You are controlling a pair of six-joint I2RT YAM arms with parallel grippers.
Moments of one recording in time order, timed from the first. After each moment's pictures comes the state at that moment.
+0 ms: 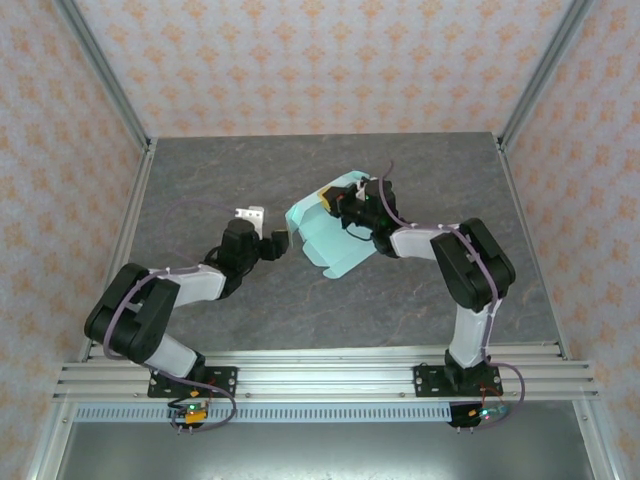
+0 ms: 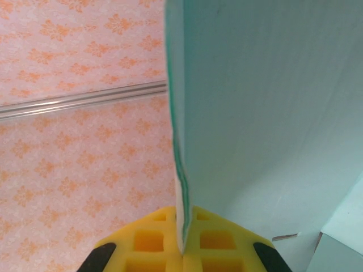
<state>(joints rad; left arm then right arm) -0.36 1.52 0.52 0.48 -0.02 -0.28 0.49 1.90 0.99 0.69 -0.42 1.56</state>
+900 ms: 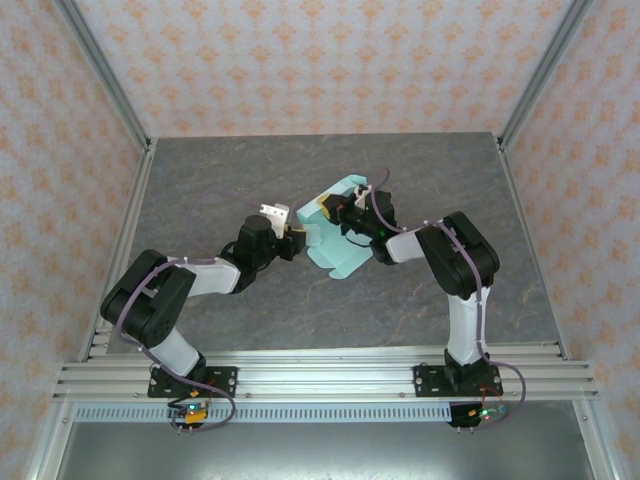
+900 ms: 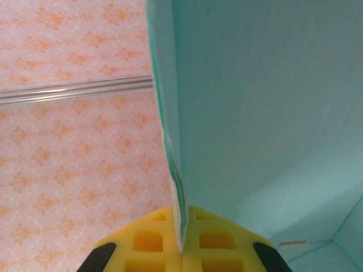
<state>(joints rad) -0.45 1.63 0.61 0.54 0.08 -0.23 0.49 2.02 0.94 0.91 -0.46 1.54</state>
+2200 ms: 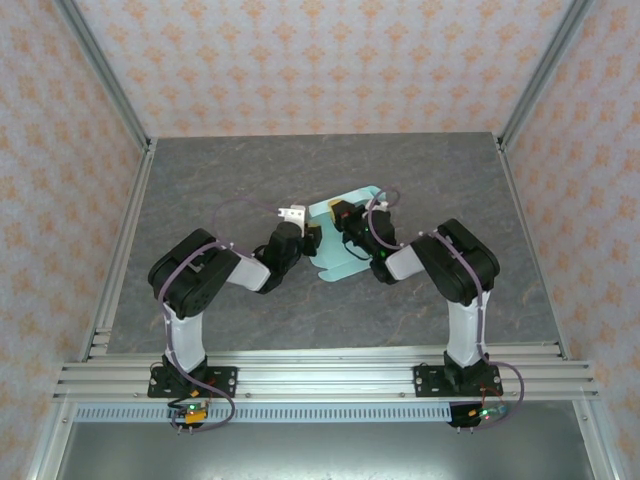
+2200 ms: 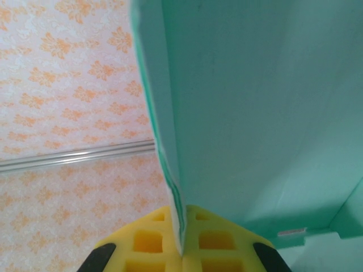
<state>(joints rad) -0.59 1.92 0.74 0.76 -0.22 -0.40 0.56 1.97 0.77 1.09 -0.08 1.63</state>
